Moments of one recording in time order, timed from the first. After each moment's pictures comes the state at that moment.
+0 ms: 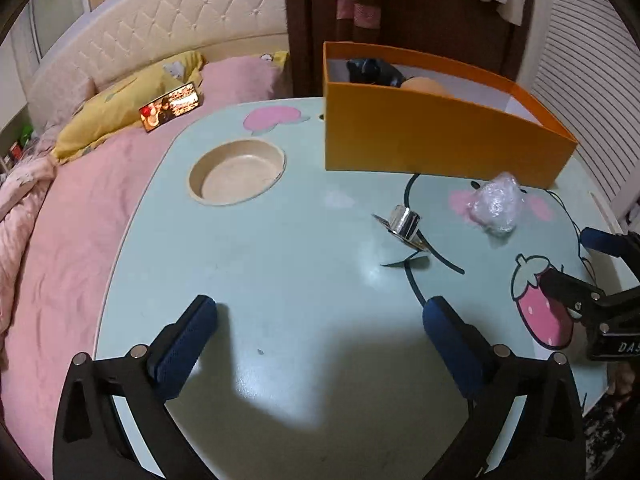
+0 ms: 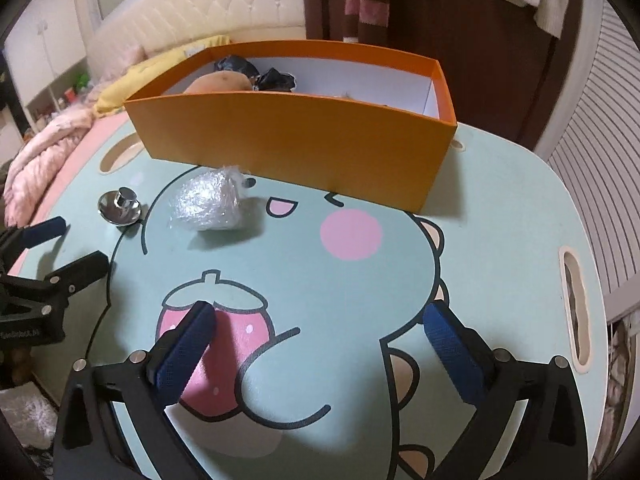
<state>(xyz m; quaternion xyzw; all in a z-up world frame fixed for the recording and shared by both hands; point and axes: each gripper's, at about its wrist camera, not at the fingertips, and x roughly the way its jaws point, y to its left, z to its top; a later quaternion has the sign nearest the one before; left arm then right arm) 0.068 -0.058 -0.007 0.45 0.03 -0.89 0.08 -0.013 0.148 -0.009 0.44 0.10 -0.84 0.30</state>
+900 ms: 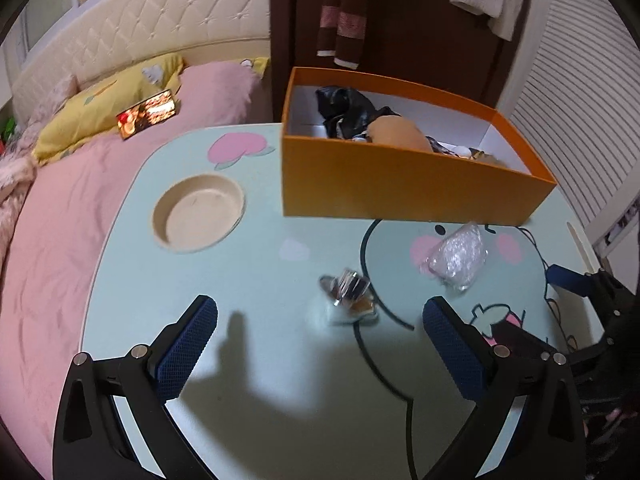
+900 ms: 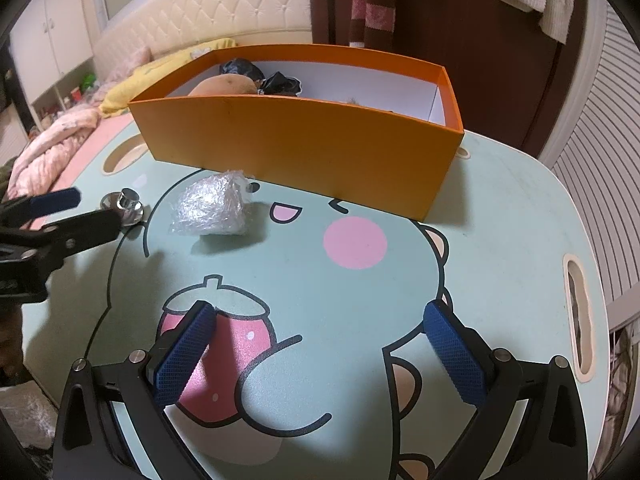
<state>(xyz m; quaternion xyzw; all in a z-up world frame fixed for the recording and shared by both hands) 0.035 -0.050 0.007 0.45 0.05 -0.89 0.05 -0.014 0.151 -0.012 0.44 0.11 -0.84 0.31</state>
